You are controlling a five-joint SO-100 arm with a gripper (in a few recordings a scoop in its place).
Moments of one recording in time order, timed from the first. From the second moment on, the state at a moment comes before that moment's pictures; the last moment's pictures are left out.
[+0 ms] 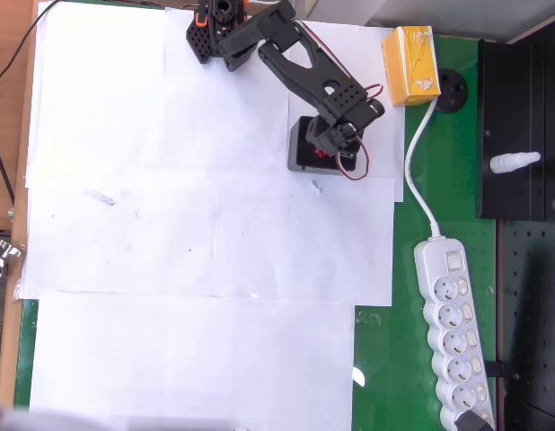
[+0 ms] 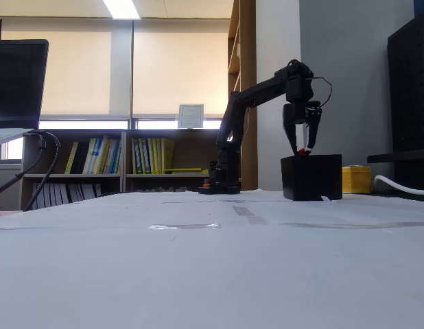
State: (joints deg) arm -39.3 111.3 119.5 98.7 -39.6
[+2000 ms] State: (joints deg) arm 4.0 -6.9 1.1 76.6 -92.5
